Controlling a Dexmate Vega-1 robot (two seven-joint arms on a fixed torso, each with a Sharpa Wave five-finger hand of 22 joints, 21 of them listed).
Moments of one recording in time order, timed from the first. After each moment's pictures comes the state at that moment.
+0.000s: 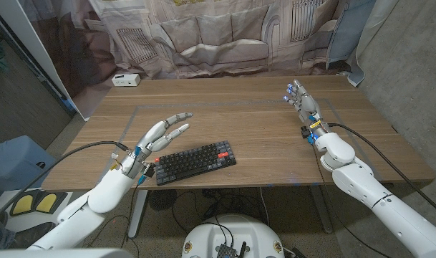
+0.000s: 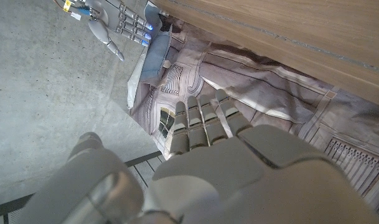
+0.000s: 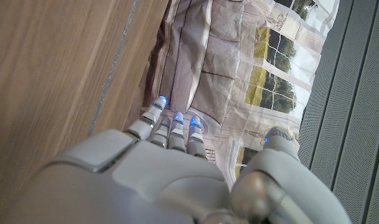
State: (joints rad) left arm 1.46 0.71 0.04 -1.83 0.20 -0.65 0.22; left_hand 0.24 -0.03 0.16 0.02 0.20 0.37 0.08 0.22 0.18 0.37 0.05 0.26 0.21 0.31 0.04 0.22 0.18 0.17 0.11 0.35 0.17; right arm -1.05 -0.63 -0.30 -1.65 0.56 0.30 -0.11; right_hand 0.25 0.00 0.19 -0.10 0.18 0.17 0.06 0.19 0.18 0.13 0.11 0.22 0.20 0.00 0.02 0.22 0.25 0.22 -0.03 0.27 0.17
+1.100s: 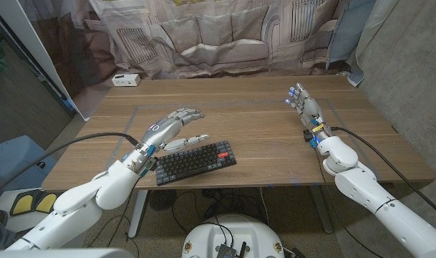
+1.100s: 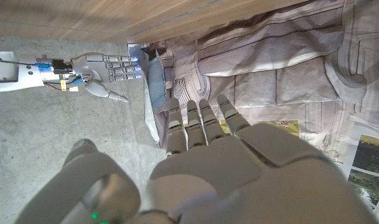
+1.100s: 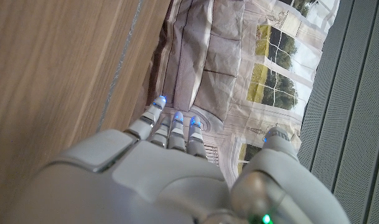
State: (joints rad) left arm 1.48 0.80 0.04 -2.03 0.69 -0.40 0.39; left_hand 0.15 -0.02 0.11 0.07 0.21 0.42 0.04 0.21 0.18 0.27 0.04 0.21 0.21 0.20 0.05 0.18 0.18 0.09 0.13 0.26 0.17; right arm -1.09 -0.64 -0.28 -1.64 0.58 0.33 -0.10; right_hand 0.24 0.00 0.19 -0.10 0.18 0.17 0.06 0.19 0.18 0.14 0.10 0.22 0.20 0.01 0.03 0.22 0.24 0.22 -0.02 0.26 0.17
